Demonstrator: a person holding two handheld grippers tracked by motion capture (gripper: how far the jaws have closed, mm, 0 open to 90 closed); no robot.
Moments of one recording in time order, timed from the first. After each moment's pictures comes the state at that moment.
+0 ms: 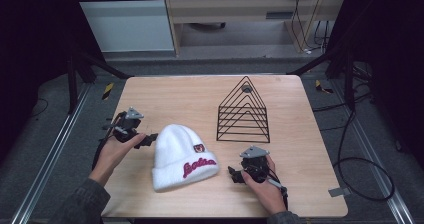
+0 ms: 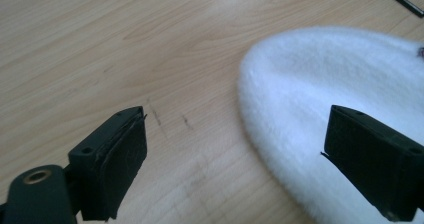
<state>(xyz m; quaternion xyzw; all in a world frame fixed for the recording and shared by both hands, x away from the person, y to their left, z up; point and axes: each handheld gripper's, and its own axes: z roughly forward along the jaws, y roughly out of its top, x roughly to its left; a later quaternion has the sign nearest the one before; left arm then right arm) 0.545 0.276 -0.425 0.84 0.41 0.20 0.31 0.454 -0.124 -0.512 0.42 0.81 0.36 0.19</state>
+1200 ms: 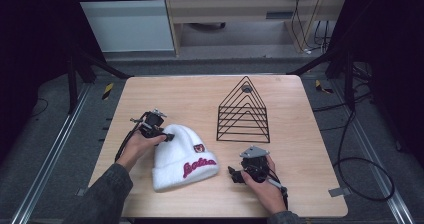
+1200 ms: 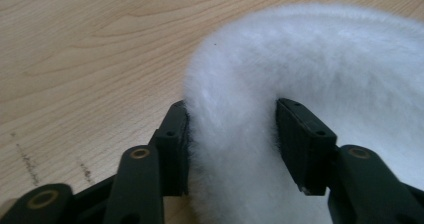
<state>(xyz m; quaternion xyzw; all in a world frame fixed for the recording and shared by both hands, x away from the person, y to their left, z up) 0.589 0.232 -0.475 0.87 0.42 0.09 0.26 0.454 -0.124 -0.512 0.42 0.81 0.36 0.19</state>
